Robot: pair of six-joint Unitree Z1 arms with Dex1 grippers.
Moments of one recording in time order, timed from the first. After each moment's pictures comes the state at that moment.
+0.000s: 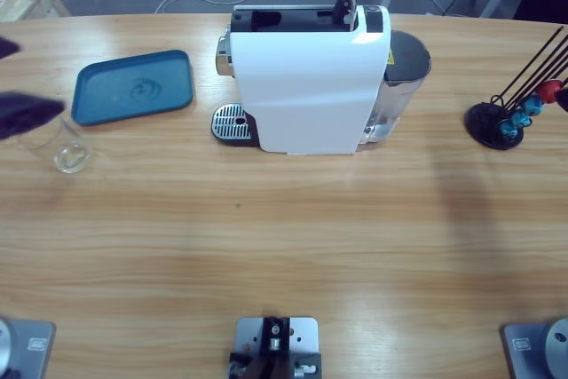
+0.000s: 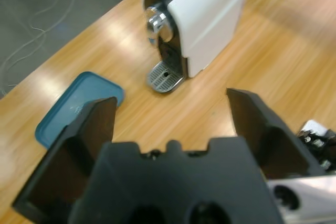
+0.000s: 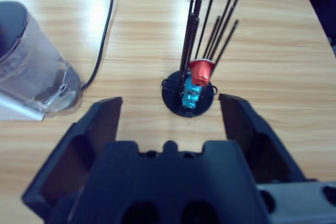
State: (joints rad) arm 0 -1.07 1.00 -0.90 0.43 0.25 -0.01; arm 1 0.41 1.07 -0.56 0.11 -0.37 0.21
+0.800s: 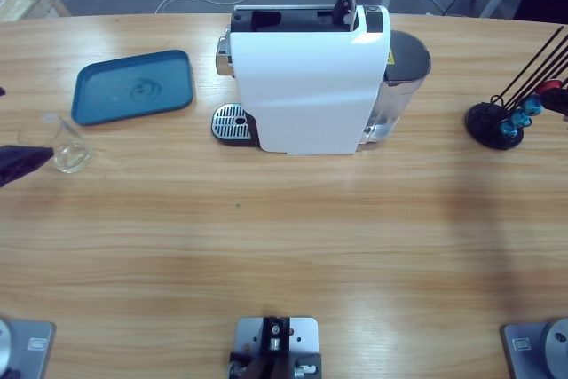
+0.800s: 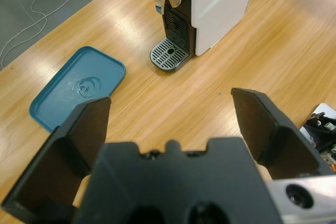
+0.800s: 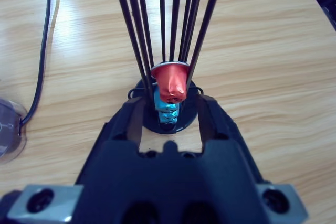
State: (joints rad) arm 0 -1.06 0.92 -0.78 0.43 0.26 -0.04; arm 1 0.24 1.34 -0.46 -0.21 -0.37 0.24
